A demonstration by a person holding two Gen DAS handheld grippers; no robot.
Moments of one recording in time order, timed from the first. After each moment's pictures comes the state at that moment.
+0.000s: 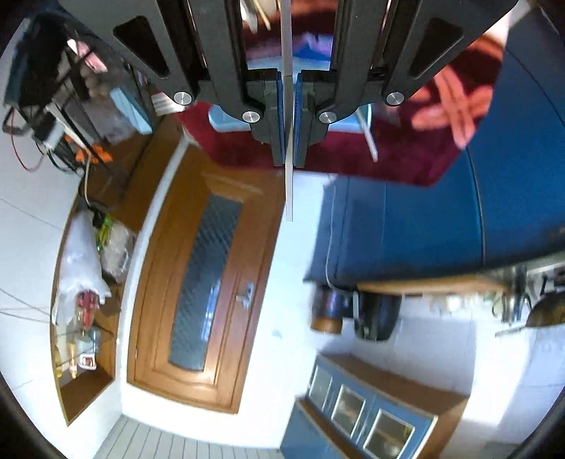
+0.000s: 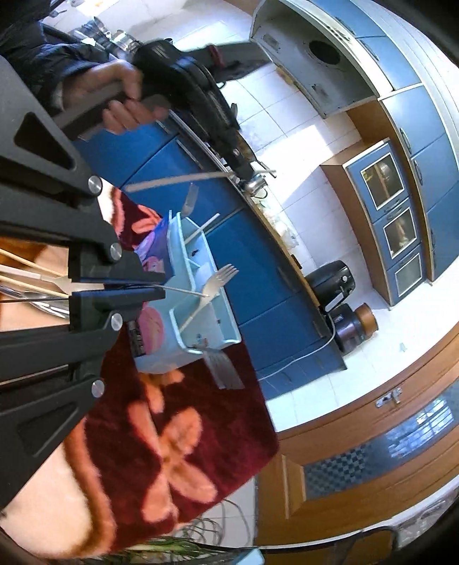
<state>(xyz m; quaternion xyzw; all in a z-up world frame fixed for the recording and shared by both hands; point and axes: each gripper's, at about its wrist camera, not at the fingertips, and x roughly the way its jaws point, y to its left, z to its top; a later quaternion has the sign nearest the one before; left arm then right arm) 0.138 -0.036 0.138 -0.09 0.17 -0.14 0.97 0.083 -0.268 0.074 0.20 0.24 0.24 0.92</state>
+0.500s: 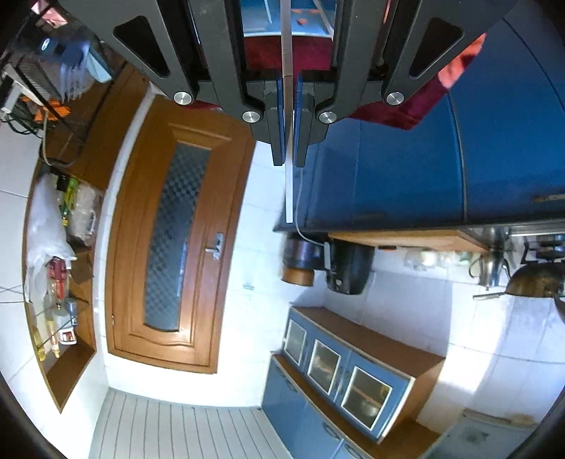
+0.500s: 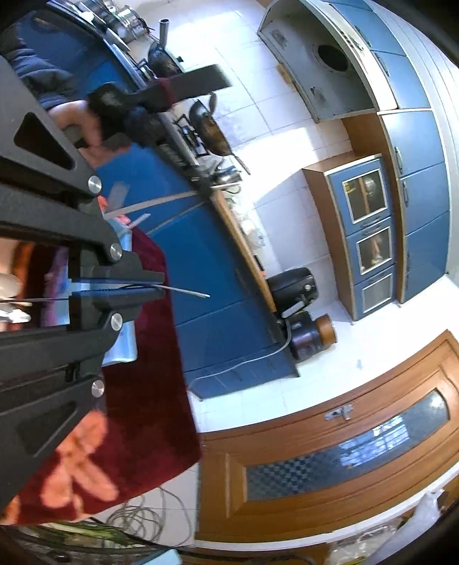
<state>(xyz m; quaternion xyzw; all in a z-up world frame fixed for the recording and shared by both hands) 0.191 -0.023 0.147 -0.09 0.07 -0.07 0.99 0.134 -0.240 0.142 0.16 0.16 0.21 0.95</state>
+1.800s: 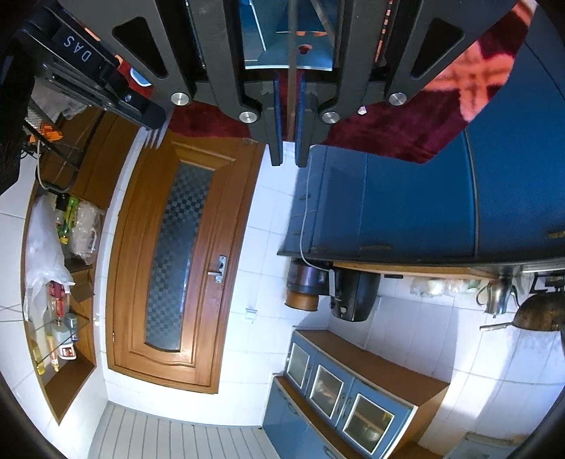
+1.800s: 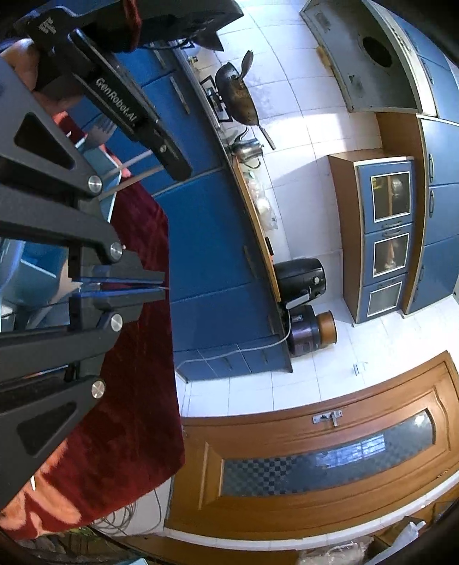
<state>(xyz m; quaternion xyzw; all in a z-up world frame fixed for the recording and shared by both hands) 0.209 -0.033 0.089 -0.09 0.11 -0.09 0.99 0.197 -0.200 0.094 0.09 0.17 0.19 0.96</state>
